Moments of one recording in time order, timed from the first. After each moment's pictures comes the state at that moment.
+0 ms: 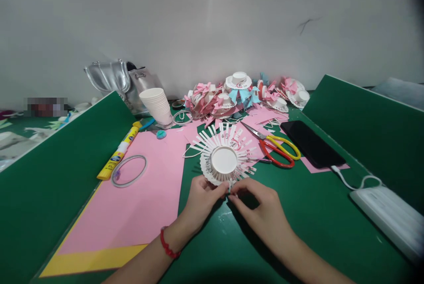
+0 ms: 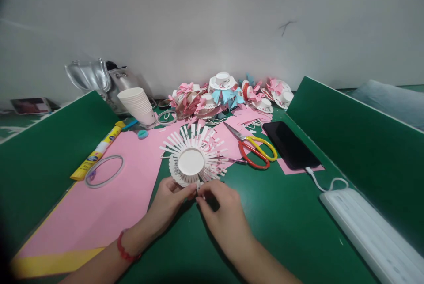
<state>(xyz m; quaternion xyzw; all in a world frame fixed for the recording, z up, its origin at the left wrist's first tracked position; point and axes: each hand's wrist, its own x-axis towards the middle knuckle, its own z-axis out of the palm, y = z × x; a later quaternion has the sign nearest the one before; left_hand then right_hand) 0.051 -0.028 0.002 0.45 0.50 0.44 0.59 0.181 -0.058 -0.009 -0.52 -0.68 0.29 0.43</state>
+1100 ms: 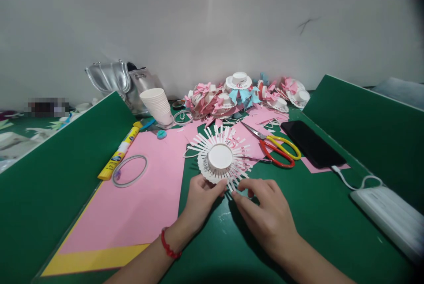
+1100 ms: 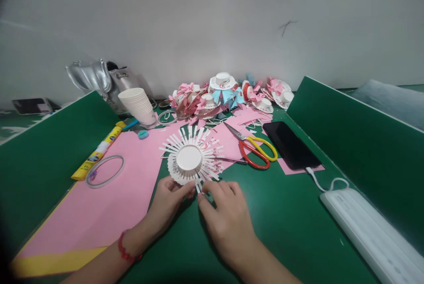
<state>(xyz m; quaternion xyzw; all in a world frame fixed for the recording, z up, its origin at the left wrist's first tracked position) 0.050 -0.027 -0.001 0.45 0.52 0.46 0.56 0.186 -0.064 -0.005 -0.46 -0.80 -0.08 0.38</state>
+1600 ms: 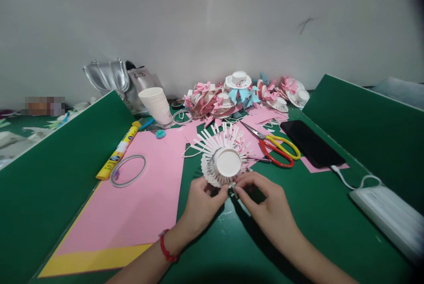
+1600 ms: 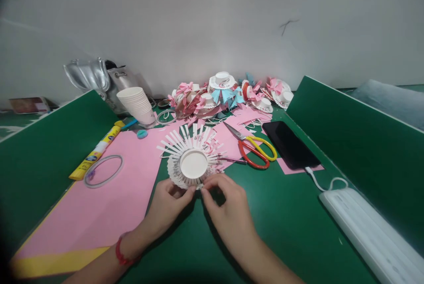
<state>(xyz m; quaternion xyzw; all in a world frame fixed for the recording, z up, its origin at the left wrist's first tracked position) 0.052 -0.031 0.003 0.55 0.53 0.44 0.47 0.187 -0.054 -0.002 -0.53 -0.64 0.30 0.46</state>
